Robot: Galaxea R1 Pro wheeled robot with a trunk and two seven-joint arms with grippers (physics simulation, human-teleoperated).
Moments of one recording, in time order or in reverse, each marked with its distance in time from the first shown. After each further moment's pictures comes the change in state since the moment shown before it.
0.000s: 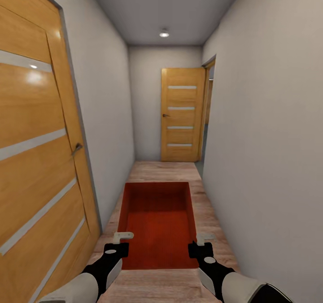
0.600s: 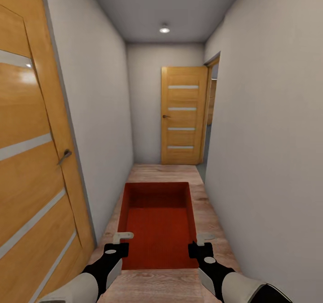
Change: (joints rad) left arm 0.000 0.000 0.000 0.001 0.001 0.000 0.000; right arm 0.000 0.000 0.001 0.000 -0.001 0.001 0.001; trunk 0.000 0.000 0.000
